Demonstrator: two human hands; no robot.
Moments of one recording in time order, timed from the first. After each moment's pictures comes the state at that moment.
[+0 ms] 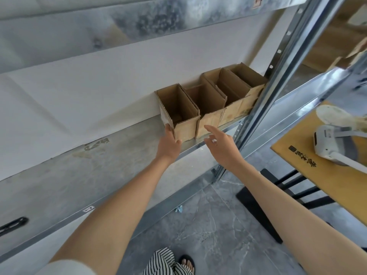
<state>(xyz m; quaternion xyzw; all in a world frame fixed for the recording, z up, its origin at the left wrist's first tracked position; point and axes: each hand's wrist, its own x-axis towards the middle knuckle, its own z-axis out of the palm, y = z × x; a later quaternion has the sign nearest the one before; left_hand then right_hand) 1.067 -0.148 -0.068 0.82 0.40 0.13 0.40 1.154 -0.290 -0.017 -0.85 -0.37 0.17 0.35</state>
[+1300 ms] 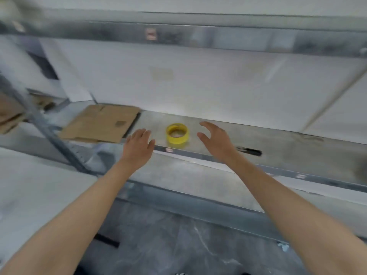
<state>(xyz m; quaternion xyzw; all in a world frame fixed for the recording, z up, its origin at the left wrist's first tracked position) 0.305 -0.120 -0.023 0.72 0.68 0.16 0.03 0.555 -0.115 0.012 -0.60 -0.73 0.22 0.26</state>
